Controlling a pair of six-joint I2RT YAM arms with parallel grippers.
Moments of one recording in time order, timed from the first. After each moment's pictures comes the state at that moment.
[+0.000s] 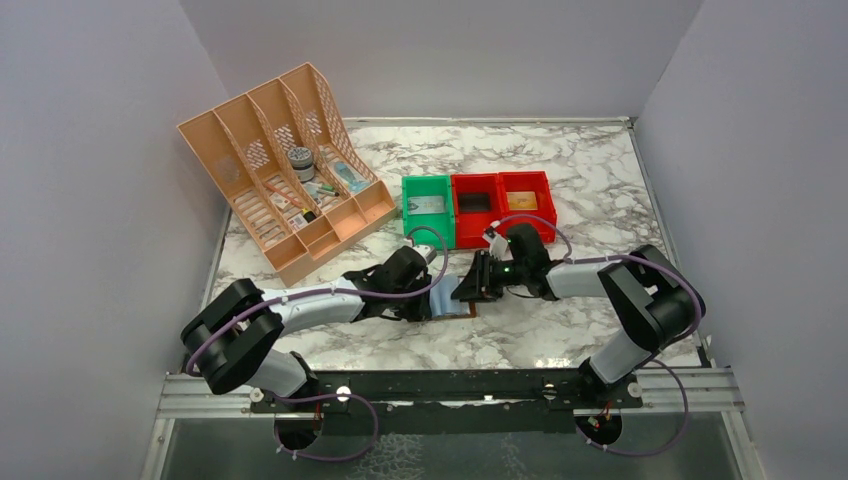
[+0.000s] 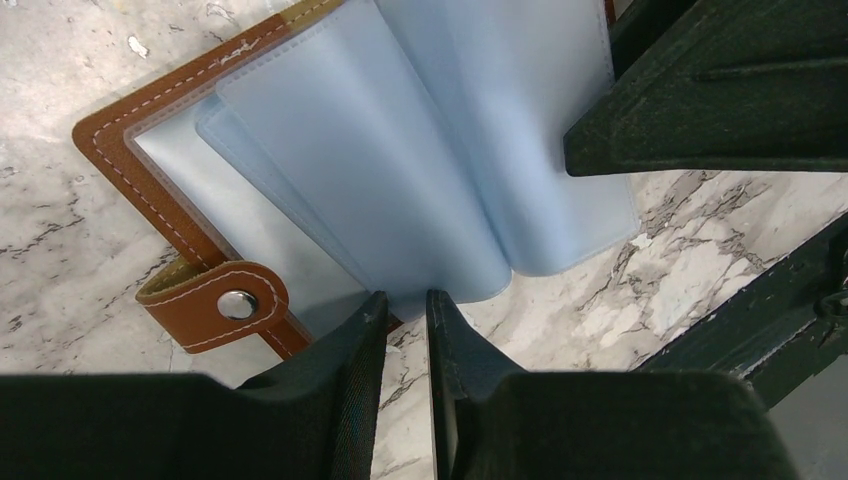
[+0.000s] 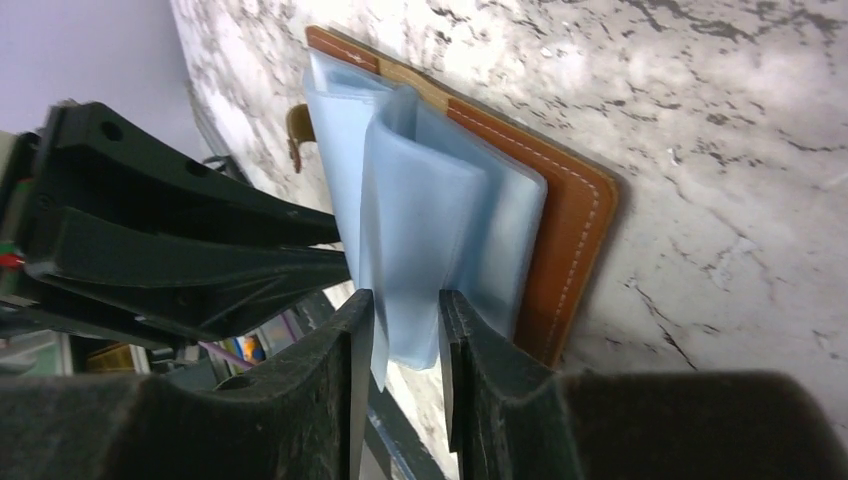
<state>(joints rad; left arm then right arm) -0.88 1.41 0.63 -0.14 0.10 -0.59 0.52 1.63 0.55 0.30 -0.70 0.77</state>
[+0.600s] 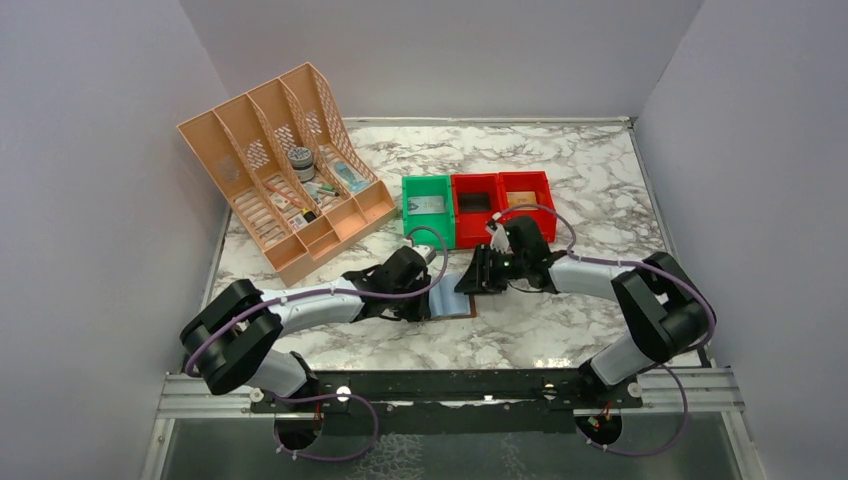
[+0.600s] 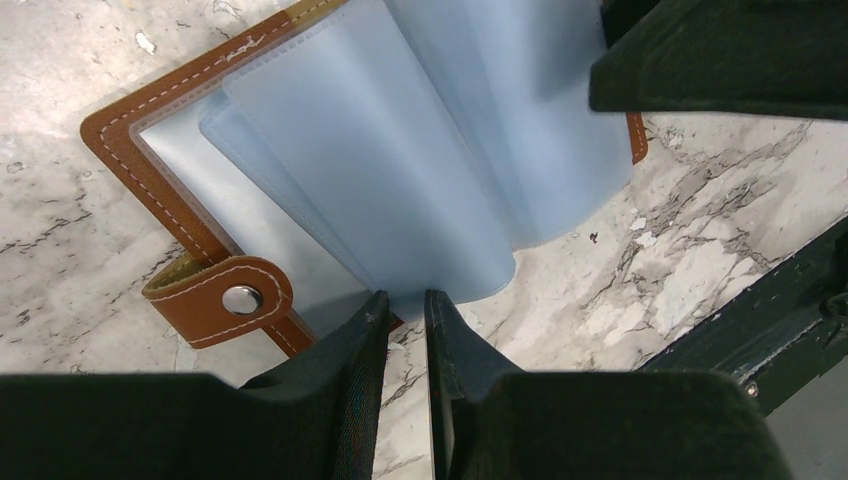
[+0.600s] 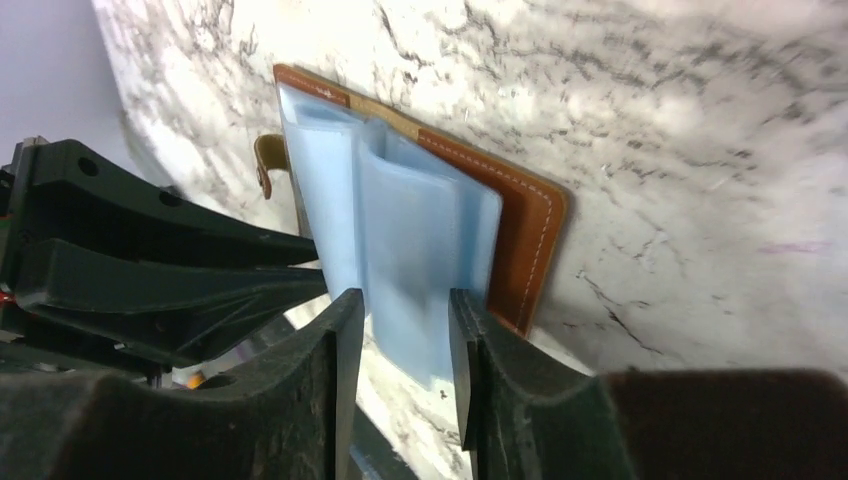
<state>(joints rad) -0.88 1.41 0.63 -0.15 0.09 -0.59 0.52 1.59 0.61 0.15 -0.60 0.71</state>
